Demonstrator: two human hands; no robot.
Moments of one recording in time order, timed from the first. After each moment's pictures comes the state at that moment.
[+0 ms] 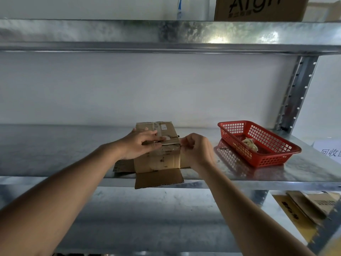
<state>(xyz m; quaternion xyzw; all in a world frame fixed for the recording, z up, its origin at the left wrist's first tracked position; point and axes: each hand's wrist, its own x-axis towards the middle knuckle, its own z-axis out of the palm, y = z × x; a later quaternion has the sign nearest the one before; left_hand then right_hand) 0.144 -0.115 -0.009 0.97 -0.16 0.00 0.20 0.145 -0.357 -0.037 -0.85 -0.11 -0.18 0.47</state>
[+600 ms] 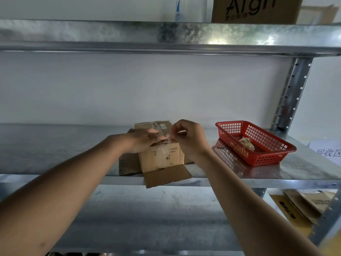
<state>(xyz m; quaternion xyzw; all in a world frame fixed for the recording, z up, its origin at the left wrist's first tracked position) 0.138 -0.143 0.013 0.99 -0.03 -0.04 0.16 0.130 -0.353 0.001 -0.79 -0.23 -0.14 0.55</state>
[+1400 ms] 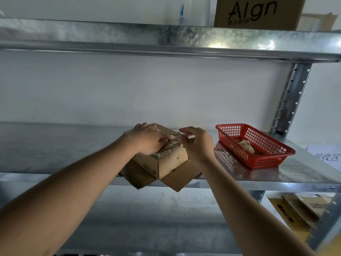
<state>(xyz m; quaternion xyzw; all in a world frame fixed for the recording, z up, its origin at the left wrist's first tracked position) 0.138 -0.164 0.019 0.99 -0.11 0.04 -0.09 0.149 -0.363 -0.023 -0.84 -0.15 -0.26 0.45</state>
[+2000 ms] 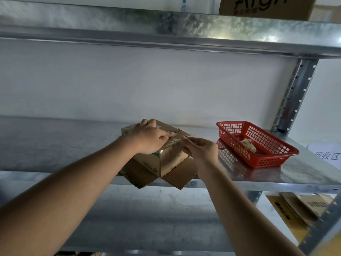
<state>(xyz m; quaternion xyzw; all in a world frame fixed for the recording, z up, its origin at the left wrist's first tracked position) 0.153 -0.166 0.005 1.00 -0.08 0.04 0.01 0.149 -0.363 -0.049 -0.65 0.02 -0.09 0.75</state>
